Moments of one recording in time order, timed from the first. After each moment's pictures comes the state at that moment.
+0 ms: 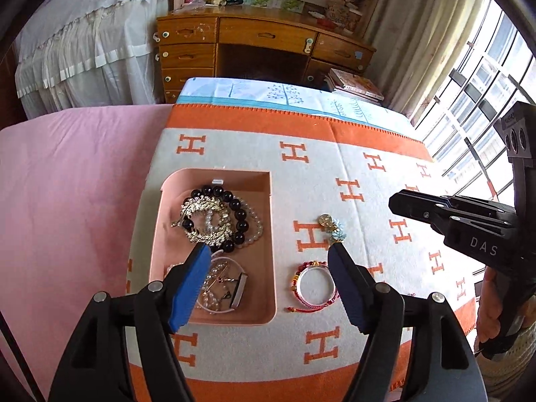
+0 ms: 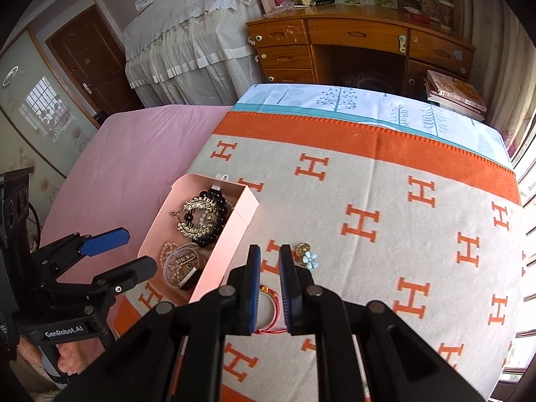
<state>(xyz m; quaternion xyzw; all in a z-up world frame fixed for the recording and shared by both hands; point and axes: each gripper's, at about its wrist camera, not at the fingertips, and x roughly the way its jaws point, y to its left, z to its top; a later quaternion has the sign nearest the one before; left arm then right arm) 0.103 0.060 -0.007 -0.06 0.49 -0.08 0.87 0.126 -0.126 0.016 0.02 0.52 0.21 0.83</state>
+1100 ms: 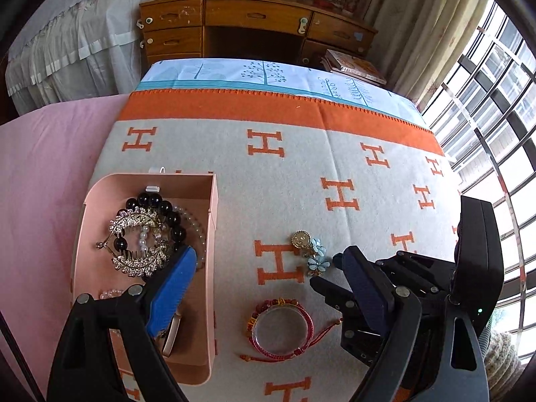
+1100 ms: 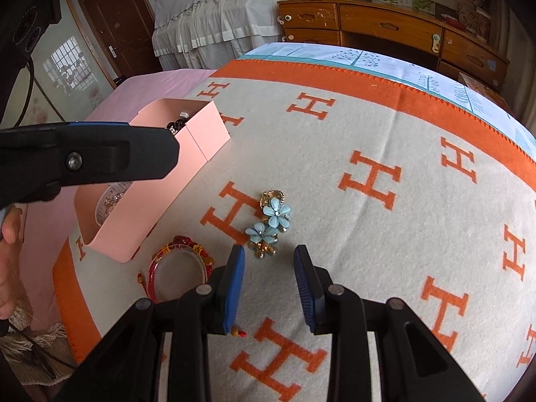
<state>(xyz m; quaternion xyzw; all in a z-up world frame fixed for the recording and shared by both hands) 0.163 -0.002 -0.062 -0.06 0.52 -0.08 0.85 0.125 -0.136 -0.102 -0.05 0.51 0.28 0.82</state>
